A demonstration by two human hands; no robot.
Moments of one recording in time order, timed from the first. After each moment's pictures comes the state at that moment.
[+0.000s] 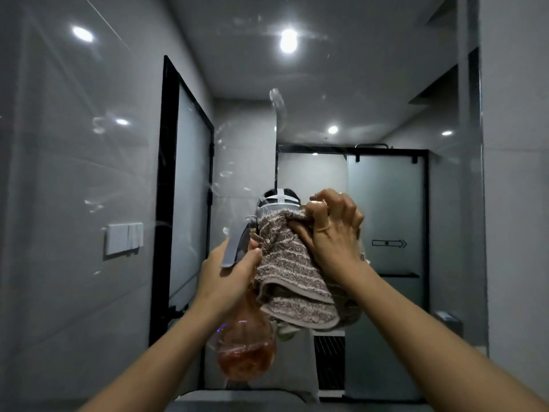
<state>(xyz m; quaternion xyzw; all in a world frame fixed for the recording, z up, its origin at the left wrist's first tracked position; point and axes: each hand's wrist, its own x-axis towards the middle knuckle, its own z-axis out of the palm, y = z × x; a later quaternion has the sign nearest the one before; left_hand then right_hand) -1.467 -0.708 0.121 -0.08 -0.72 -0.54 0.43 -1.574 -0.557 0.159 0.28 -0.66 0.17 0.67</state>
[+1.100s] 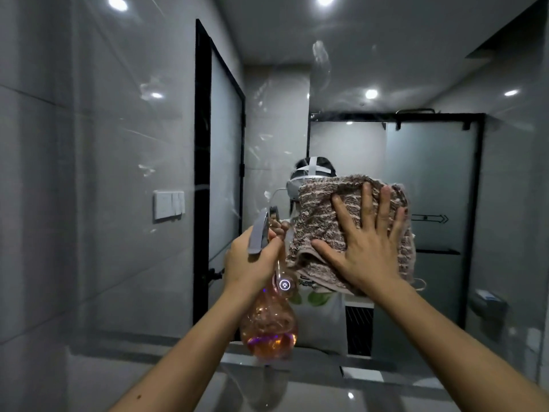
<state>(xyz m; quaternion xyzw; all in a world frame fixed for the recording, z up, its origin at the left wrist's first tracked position) -1.453 -0.723 0.086 0.00 -0.70 -0.54 0.47 -1.557 -0.567 0.091 0.19 -0.83 0.09 0.52</state>
